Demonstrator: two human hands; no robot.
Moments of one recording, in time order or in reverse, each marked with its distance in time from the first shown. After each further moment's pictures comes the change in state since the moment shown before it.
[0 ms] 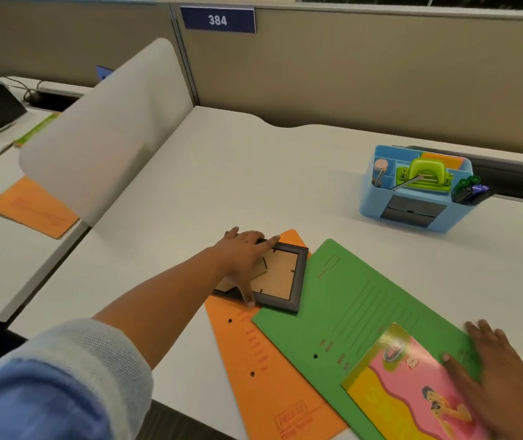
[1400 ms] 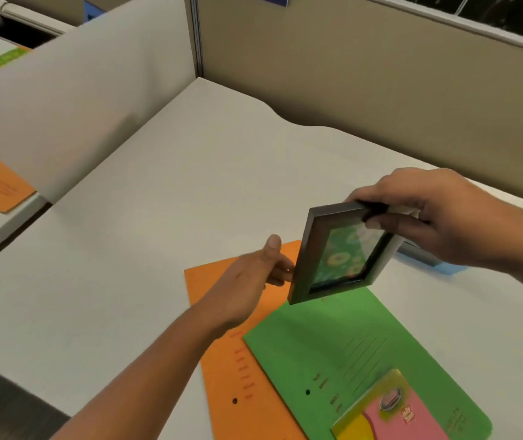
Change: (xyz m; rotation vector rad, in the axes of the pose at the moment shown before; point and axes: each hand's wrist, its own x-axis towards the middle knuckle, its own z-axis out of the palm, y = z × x) left_hand -0.056 0.041 -0.028 -1.612 0.413 -0.076; right_hand 0.121 -0.267 -0.215 -0.038 0.034 -1.169
